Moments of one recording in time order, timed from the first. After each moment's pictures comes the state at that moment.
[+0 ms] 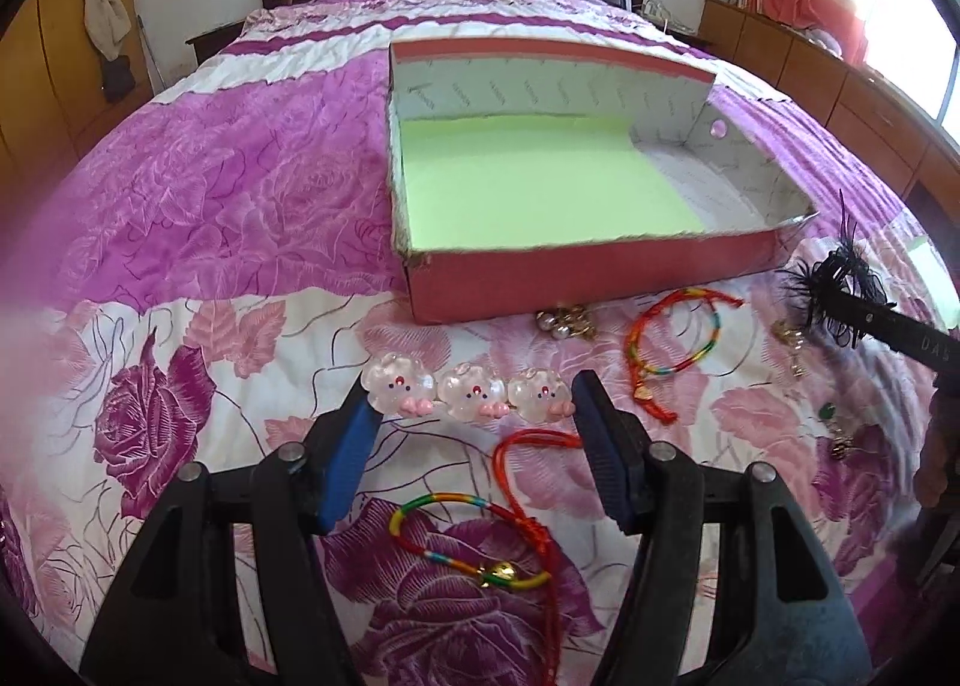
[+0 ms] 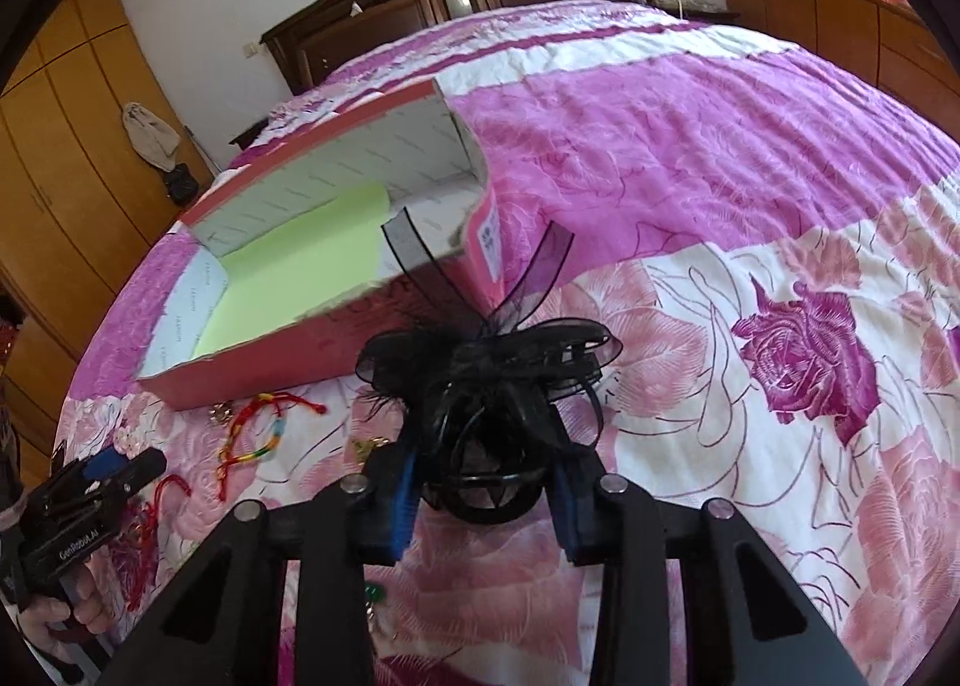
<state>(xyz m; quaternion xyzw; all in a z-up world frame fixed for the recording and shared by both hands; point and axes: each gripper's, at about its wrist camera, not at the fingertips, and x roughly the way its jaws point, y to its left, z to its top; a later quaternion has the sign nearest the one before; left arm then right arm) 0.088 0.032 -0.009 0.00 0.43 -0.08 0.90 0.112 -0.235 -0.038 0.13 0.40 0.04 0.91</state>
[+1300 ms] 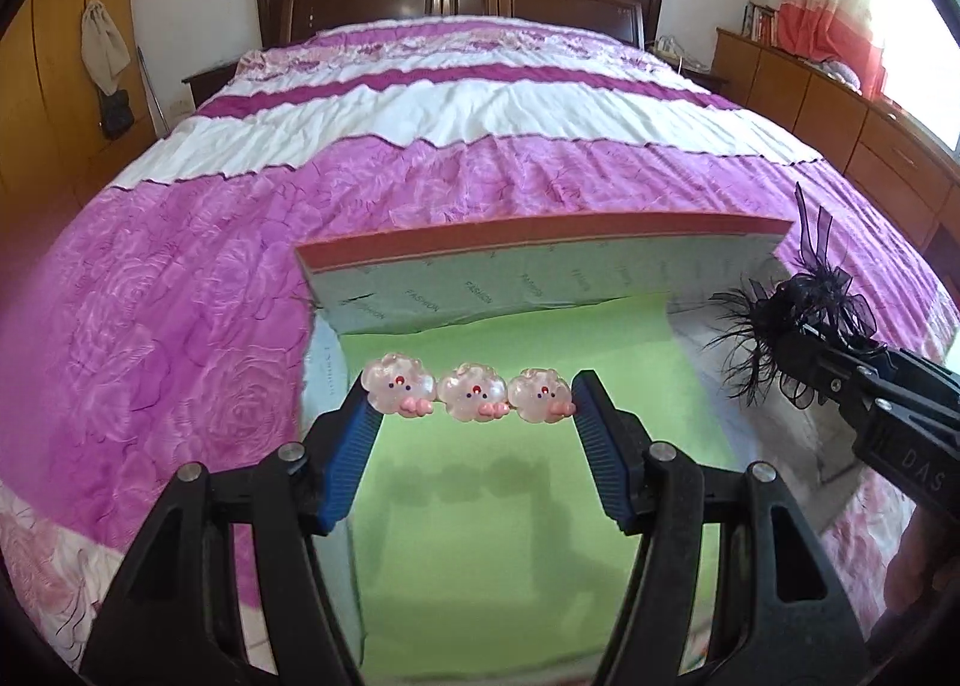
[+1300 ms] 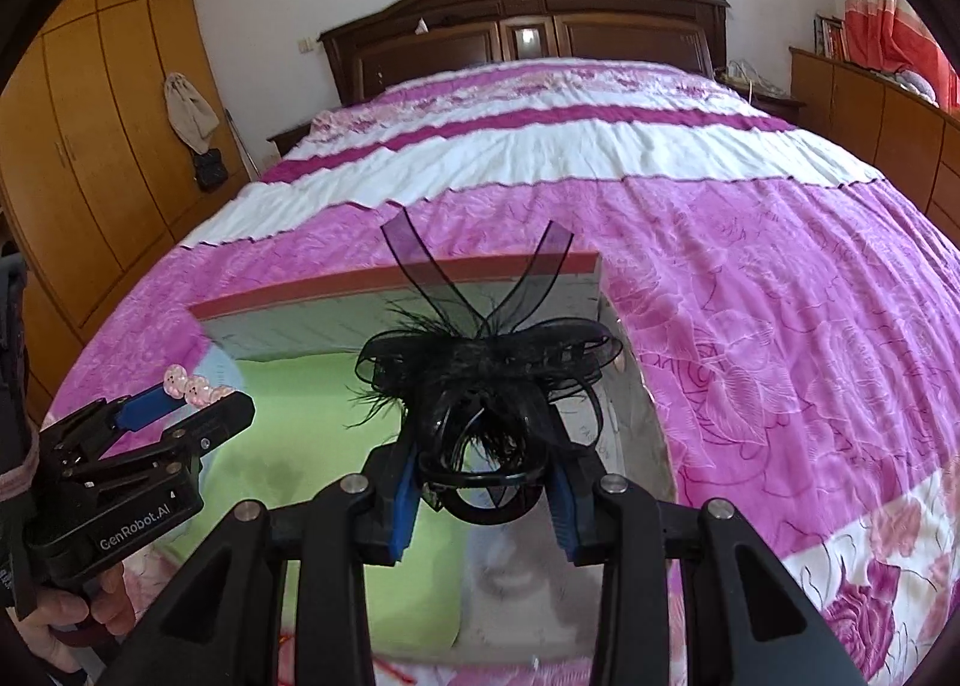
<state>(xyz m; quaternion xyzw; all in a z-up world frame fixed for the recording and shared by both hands) 0.229 -0.004 0.010 0.00 0.40 -0.07 0.92 0.238 -0.178 0.010 0.05 0.36 0.07 0.93</state>
